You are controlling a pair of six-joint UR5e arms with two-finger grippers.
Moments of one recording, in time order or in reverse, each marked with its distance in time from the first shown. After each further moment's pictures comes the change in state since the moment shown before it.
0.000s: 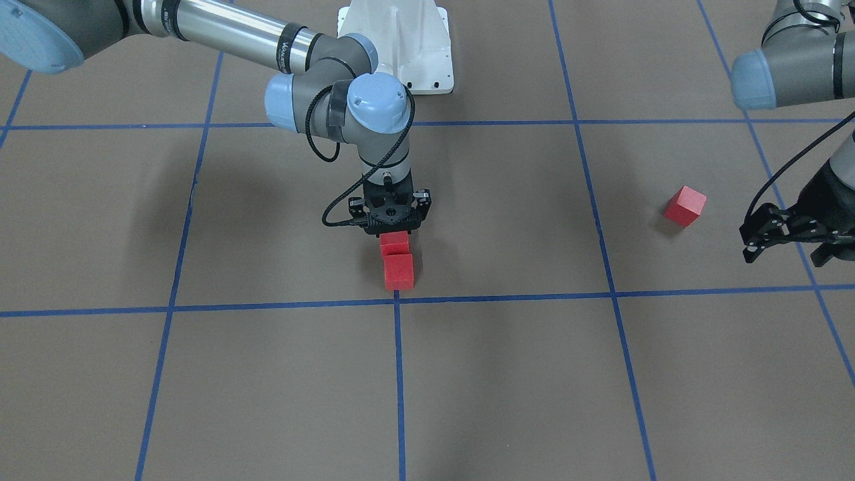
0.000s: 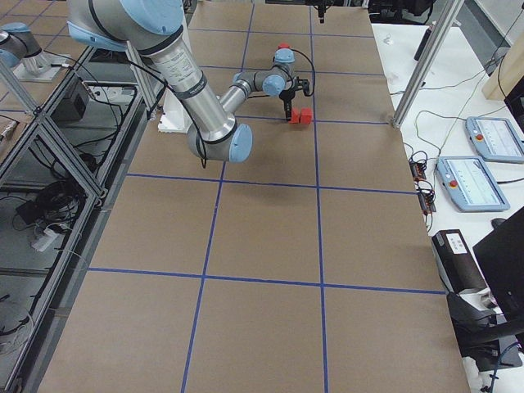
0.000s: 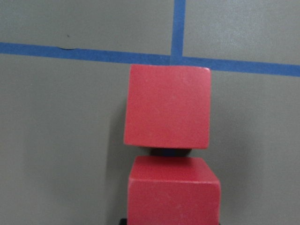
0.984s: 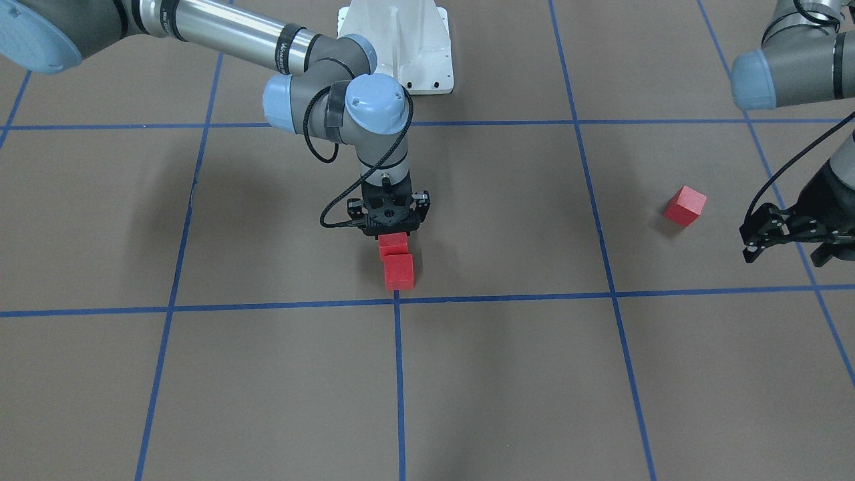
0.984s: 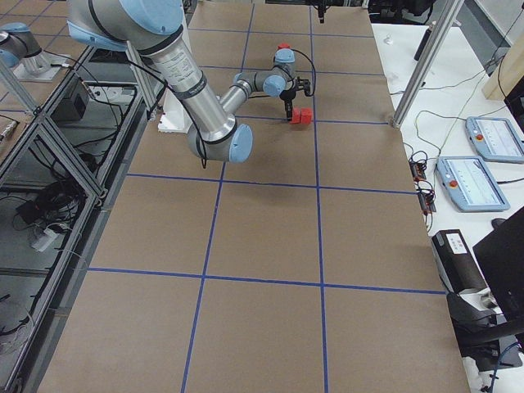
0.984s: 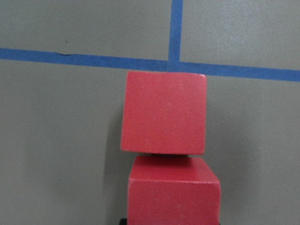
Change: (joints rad) left arm 0.000 0.000 0.000 0.000 0.000 0.001; right arm 0.005 -0.002 0.000 0.004 -0.001 0.000
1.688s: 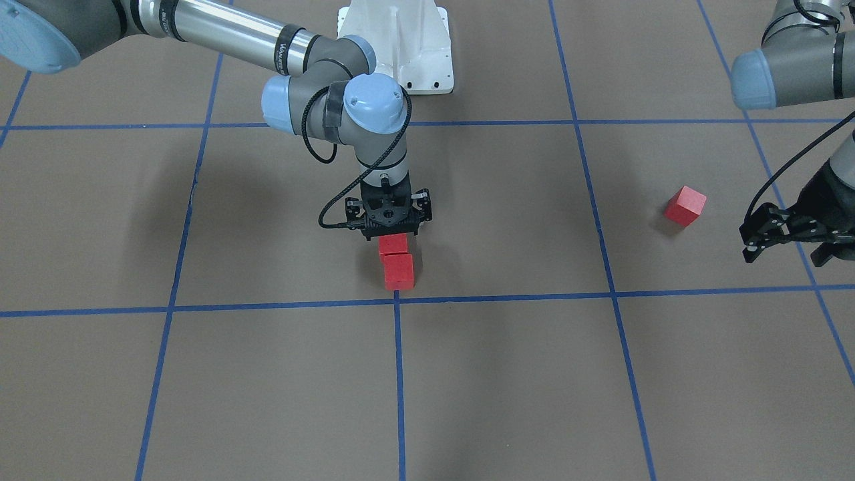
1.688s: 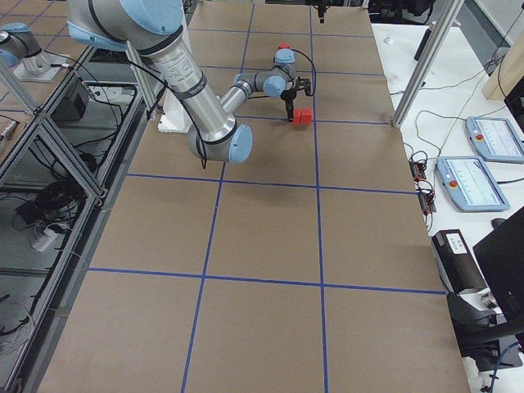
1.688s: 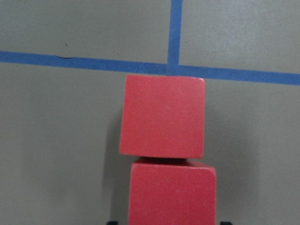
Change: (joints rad) left arm 0.000 0.000 -0.001 0.000 0.000 -0.001; right arm 0.004 -0.001 0.000 0.015 -0.017 0.001
